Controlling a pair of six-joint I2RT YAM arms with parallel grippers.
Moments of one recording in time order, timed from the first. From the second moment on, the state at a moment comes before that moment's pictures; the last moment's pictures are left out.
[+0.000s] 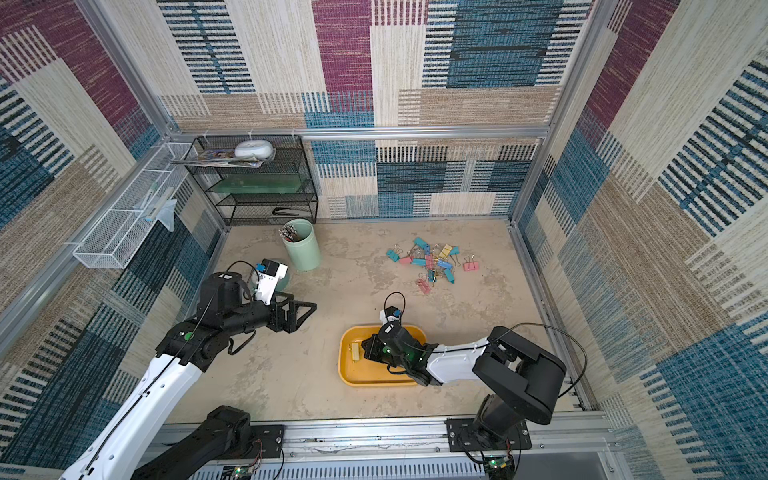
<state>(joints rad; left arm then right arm) -0.26 0.90 0.89 -0.59 0.52 -0.15 0.97 1.56 0.49 0.46 0.00 1.09</state>
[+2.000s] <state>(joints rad) -0.31 0.89 0.88 -0.58 0.55 -0.13 0.27 2.42 1.98 -0.42 -0.38 0.31</state>
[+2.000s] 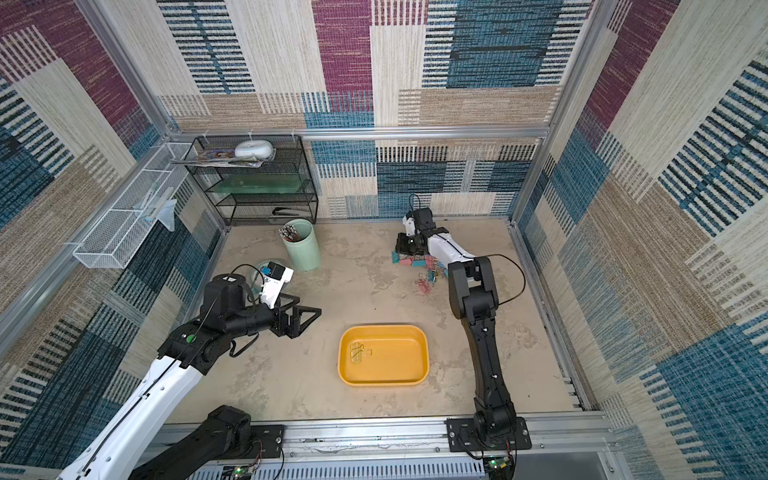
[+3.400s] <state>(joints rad) -0.31 0.75 0.76 -0.40 0.72 -0.04 0.96 1.14 0.50 0.01 -0.13 0.99</state>
